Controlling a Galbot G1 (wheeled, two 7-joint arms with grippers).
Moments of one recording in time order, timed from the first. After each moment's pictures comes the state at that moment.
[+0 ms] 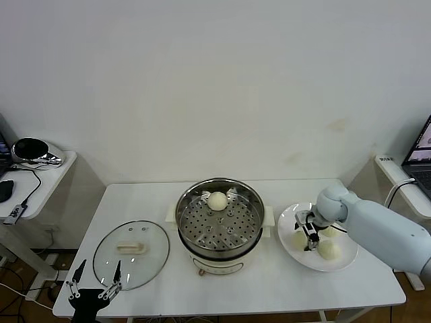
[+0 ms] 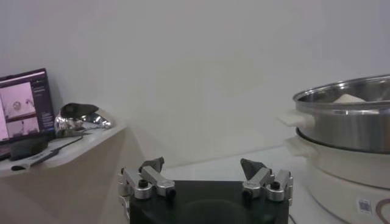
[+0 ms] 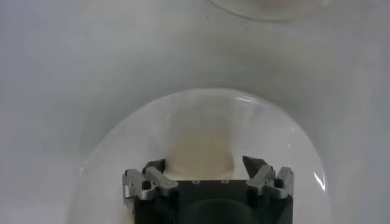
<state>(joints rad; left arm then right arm) 1.89 -1.25 -0.68 -2.10 -0.13 -0.18 -0.15 -0.10 0.74 -0.77 1.26 -0.25 -0.19 -1.08</state>
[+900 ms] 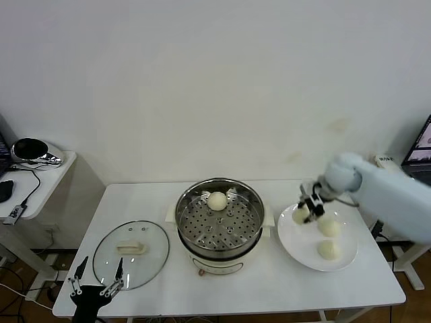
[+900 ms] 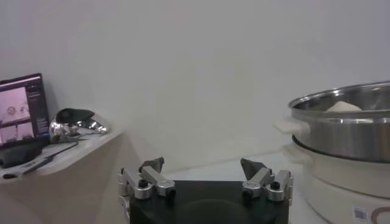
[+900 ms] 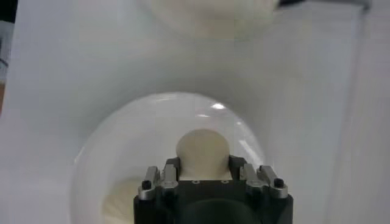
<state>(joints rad) 1.87 -1.23 -0.67 -2.11 -0.14 -0.18 -0.15 0.40 0.68 -1.05 1.44 0.03 -0.29 -1.13</state>
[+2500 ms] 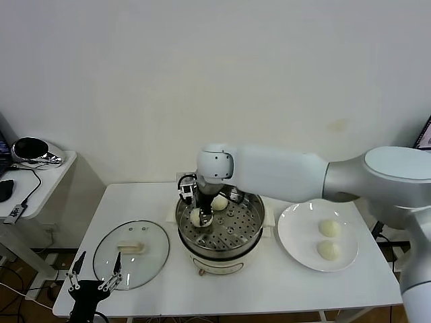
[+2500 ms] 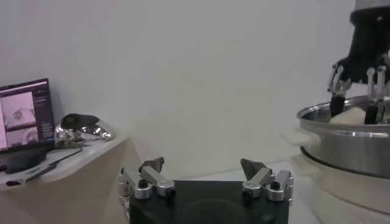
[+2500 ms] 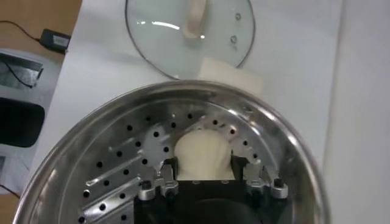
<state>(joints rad) 1.85 -1.25 -0.68 -2.11 -0.15 -0.18 -0.15 0.47 1.33 -1.29 1.29 0.50 -0.69 -0.88</state>
